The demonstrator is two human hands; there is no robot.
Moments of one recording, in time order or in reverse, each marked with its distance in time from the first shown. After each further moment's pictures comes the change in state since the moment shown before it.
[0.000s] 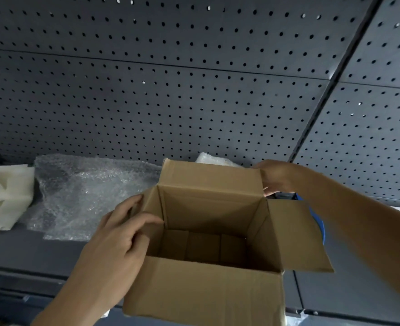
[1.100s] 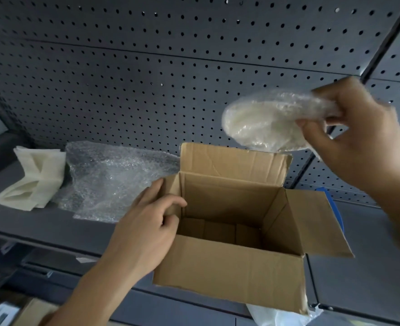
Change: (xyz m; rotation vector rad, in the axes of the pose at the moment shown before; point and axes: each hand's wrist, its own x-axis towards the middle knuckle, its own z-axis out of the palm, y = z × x) left_hand 0.001 0.013 -0.002 0.045 0.001 -0.058; right_hand -0.157 -0.045 0.016 -0.439 0.900 -1.111
